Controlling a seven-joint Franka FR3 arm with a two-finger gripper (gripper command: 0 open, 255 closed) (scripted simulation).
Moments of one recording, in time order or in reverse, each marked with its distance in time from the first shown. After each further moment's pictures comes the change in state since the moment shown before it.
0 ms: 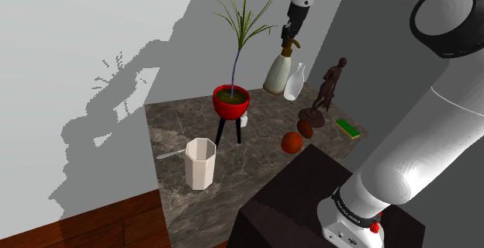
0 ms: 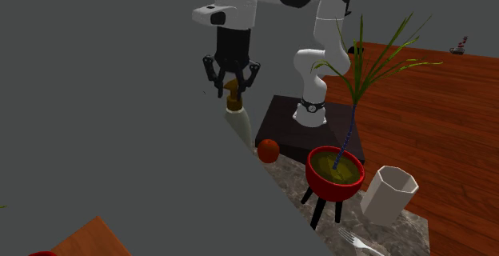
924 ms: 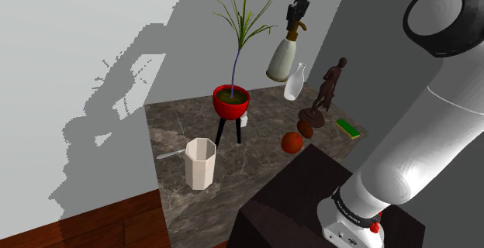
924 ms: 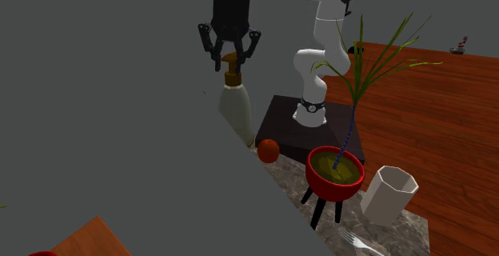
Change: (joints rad) arm -0.004 0.030 -0.003 0.223 0.011 -0.193 -0.015
